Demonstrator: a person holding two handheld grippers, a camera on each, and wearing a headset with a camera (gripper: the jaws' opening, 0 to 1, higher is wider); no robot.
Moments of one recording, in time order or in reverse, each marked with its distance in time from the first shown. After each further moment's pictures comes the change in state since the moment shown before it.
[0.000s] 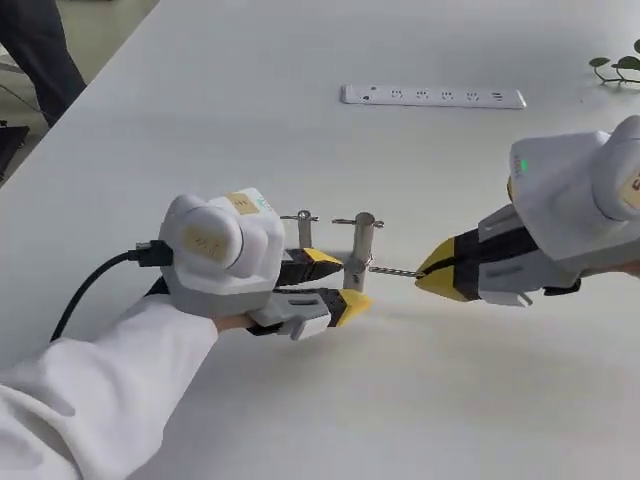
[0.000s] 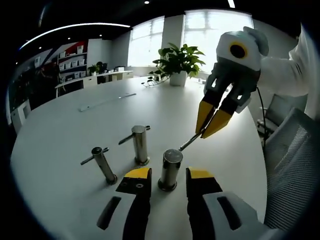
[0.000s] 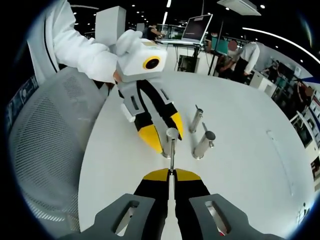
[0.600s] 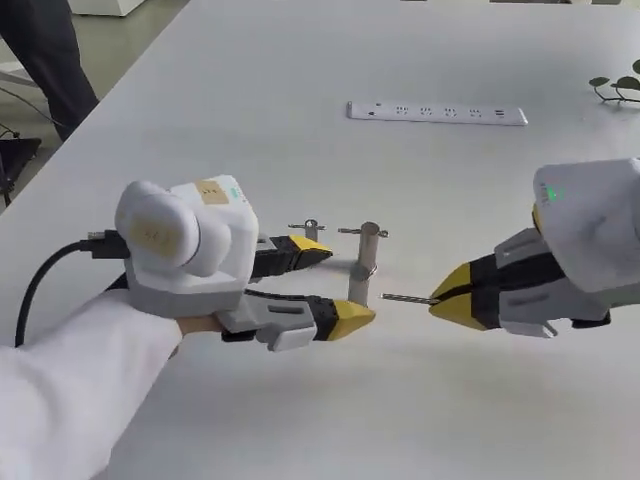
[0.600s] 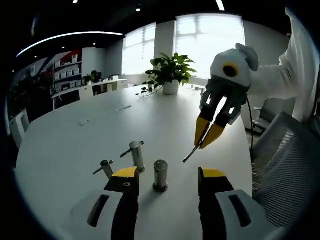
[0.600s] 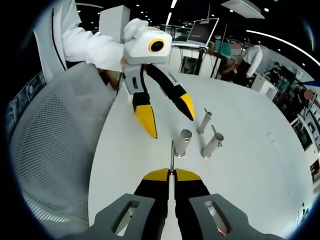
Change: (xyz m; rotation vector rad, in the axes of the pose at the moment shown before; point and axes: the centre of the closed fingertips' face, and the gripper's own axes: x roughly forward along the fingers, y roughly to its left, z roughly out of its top) left arm -0.031 -0.014 0.023 0.047 -0.055 -0.031; right arm -0.012 0.024 0.004 -0.016 -0.007 0.003
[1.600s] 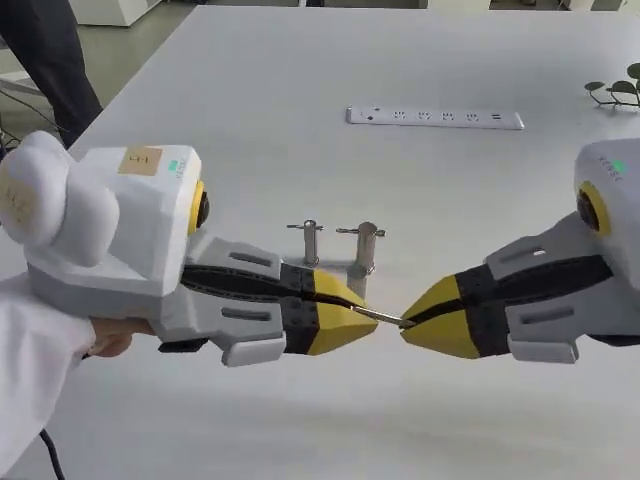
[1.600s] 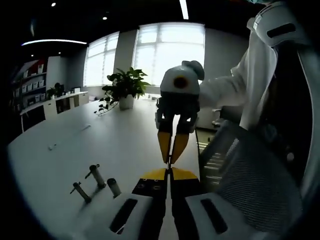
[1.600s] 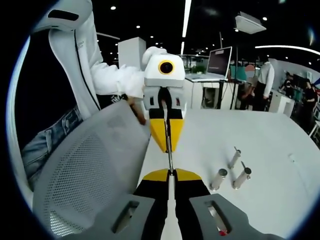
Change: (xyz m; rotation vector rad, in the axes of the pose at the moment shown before) left arm -0.057 -0.084 0.038 0.133 -0.041 -0.335; right arm -0.037 0.065 0.068 0.019 -0.294 0.211
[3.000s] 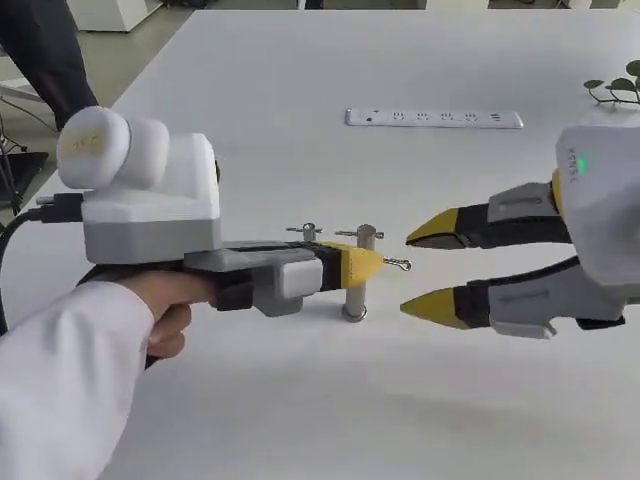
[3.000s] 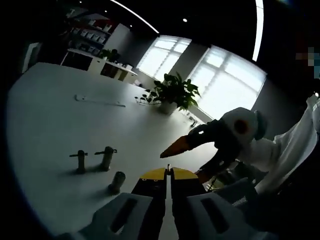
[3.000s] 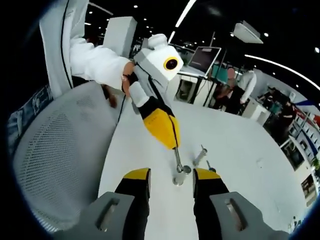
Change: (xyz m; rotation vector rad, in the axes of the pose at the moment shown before) left arm 0.007 0.044 0.021 -0.538 -0.173 0.210; right arm -0.004 -0.046 -0.010 -0.065 0.081 -0.238
